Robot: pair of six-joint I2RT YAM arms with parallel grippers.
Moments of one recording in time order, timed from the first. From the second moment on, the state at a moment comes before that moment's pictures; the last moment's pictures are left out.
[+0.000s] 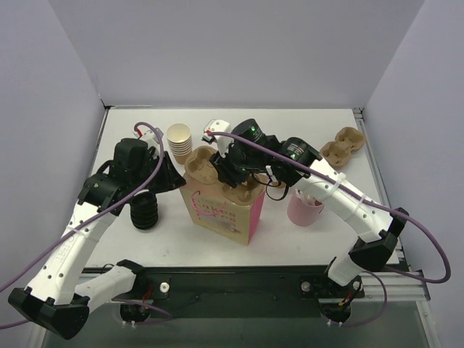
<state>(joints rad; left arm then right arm) -0.41 1.03 1.22 -0.87 0.16 -0.58 0.94 1.57 1.79 -0.92 -0.03 -0.11</state>
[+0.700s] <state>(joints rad) -0.41 1.02 1.22 -0.87 0.16 -0.58 0.94 1.57 1.81 -0.88 -0.01 -0.10</state>
